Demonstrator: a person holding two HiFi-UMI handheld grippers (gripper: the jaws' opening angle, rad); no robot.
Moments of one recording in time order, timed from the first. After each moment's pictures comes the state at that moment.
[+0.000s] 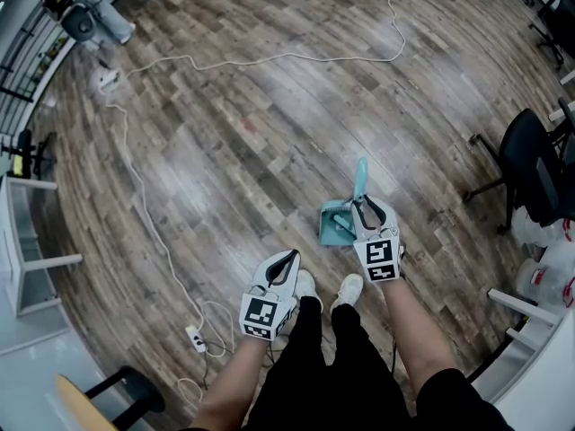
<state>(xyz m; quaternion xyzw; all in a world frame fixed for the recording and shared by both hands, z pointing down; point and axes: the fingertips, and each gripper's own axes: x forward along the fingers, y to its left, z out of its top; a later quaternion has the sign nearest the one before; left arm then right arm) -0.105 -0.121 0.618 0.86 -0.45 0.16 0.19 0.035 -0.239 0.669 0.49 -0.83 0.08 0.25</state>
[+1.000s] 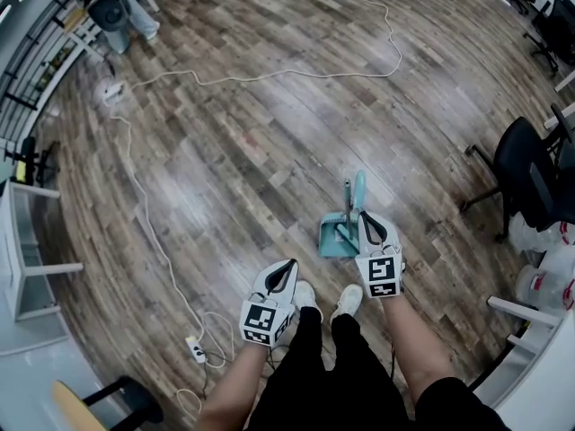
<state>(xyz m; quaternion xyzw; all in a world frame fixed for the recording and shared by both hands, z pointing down) -0.111 -0.111 0.619 0.86 -0.45 0.15 0.19 0.042 -0.218 0.638 0.51 -0.83 0.06 0.22</state>
